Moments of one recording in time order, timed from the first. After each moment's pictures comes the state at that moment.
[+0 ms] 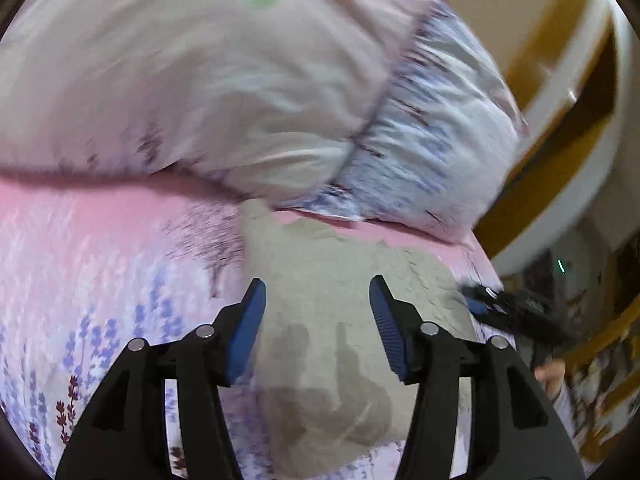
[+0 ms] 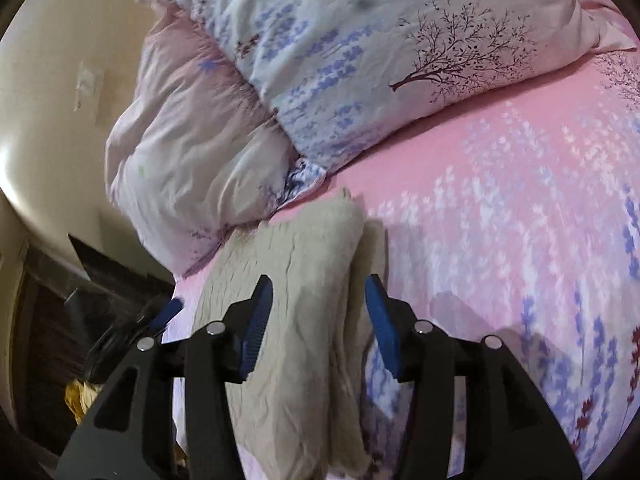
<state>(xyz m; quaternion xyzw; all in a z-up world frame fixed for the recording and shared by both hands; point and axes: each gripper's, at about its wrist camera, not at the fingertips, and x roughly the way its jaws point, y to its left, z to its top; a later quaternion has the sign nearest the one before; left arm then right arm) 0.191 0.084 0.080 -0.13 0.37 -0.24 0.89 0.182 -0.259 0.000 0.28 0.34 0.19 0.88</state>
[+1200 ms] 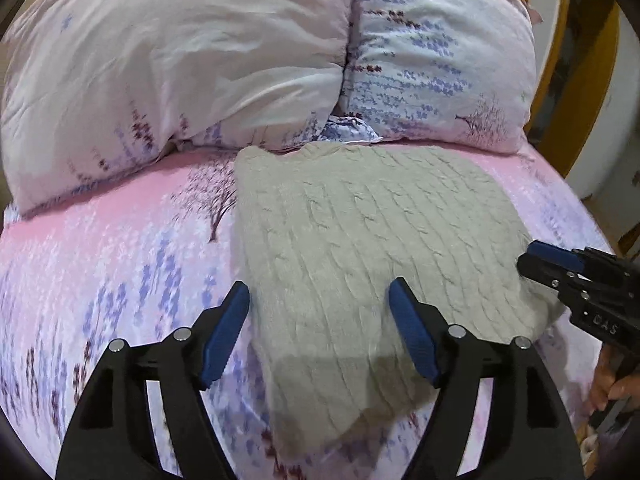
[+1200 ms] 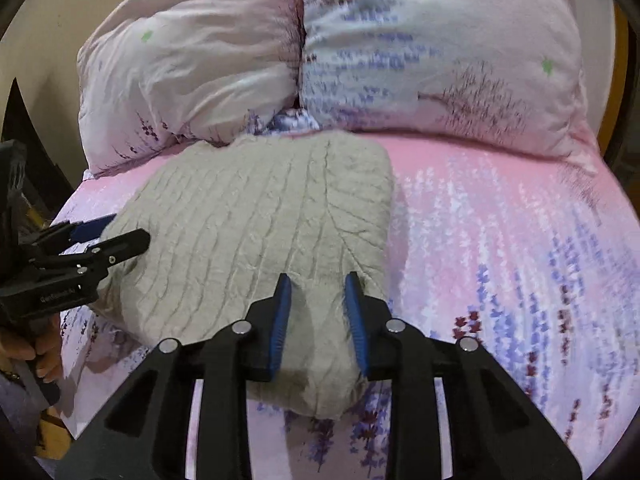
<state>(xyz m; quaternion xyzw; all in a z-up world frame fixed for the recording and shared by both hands) 0.147 0.027 0.056 0.03 0.40 -0.14 0.91 0.098 -0.165 -0.006 0.00 0.29 0.05 0.96</state>
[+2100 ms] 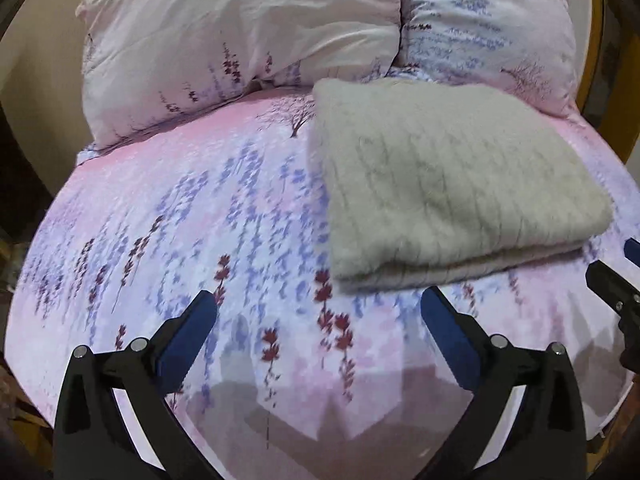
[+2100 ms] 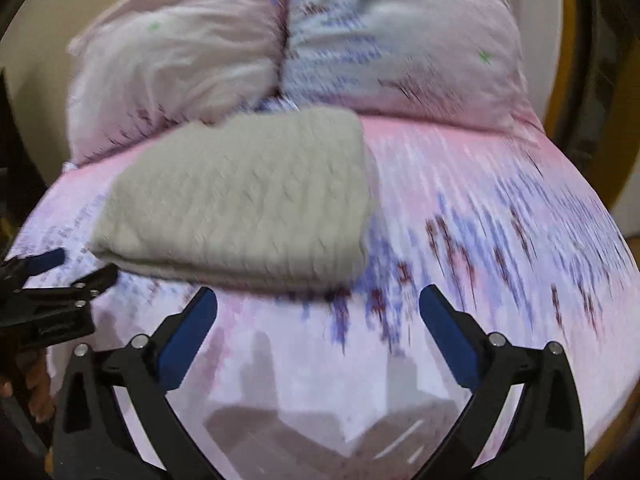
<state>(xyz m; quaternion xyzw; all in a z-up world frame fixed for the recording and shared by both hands) 0.075 0.040 0.029 0.07 0.43 -0.01 0.90 0.038 -0.142 -0.052 0.00 0.31 -0.05 0.95</state>
